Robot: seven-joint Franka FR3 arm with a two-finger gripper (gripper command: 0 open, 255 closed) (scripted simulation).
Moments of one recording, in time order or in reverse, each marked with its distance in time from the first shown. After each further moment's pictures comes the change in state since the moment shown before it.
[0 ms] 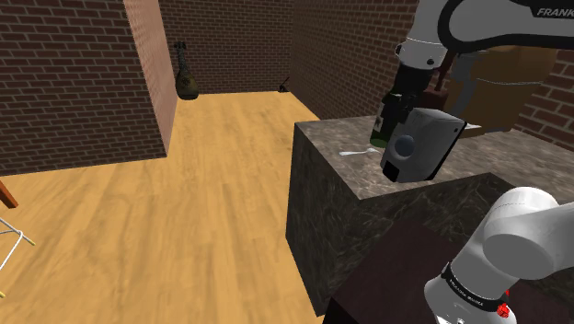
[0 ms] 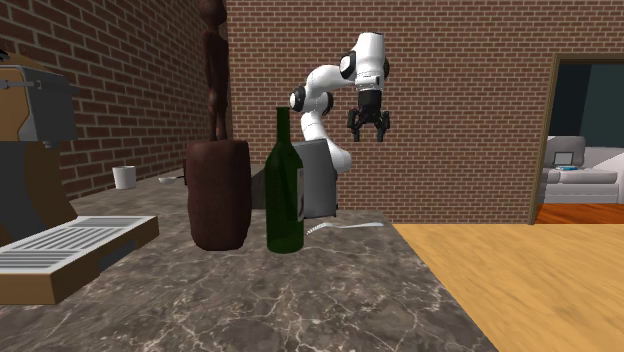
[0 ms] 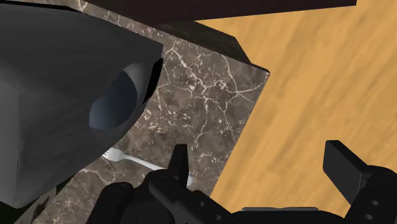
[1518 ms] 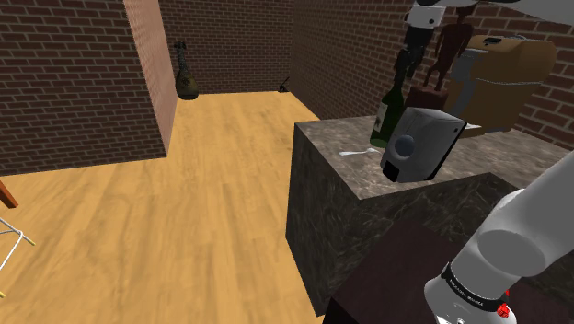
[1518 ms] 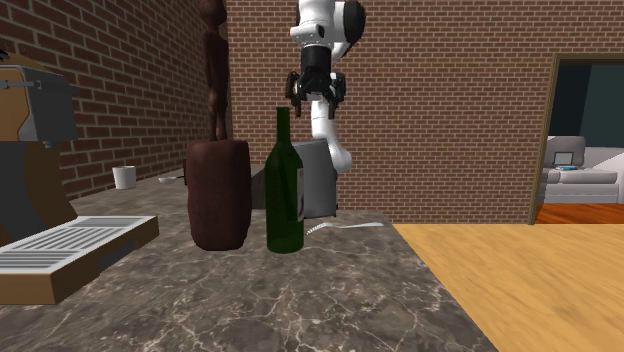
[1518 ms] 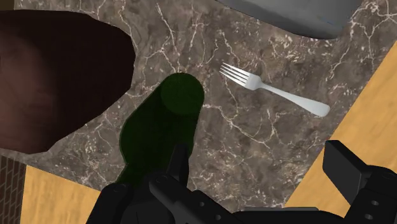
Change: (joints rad) arm -0.086 0.568 -0.375 0.659 -0.057 -0.083 -0.473
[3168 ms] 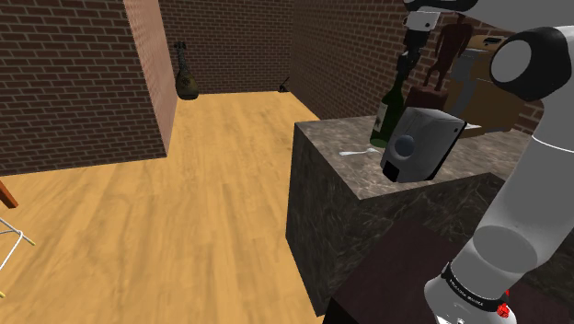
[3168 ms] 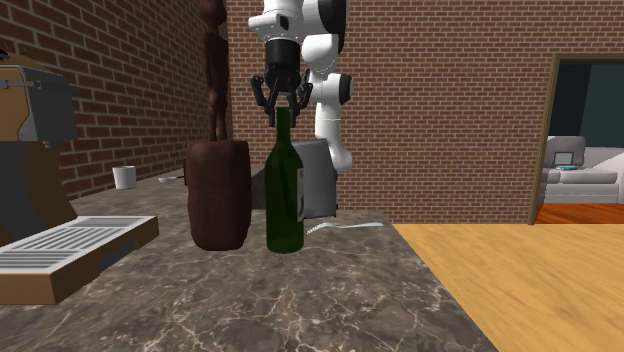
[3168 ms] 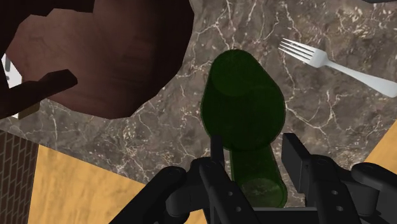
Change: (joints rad) arm -0.093 0.318 -0.122 0.313 0.133 -0.023 -0.214
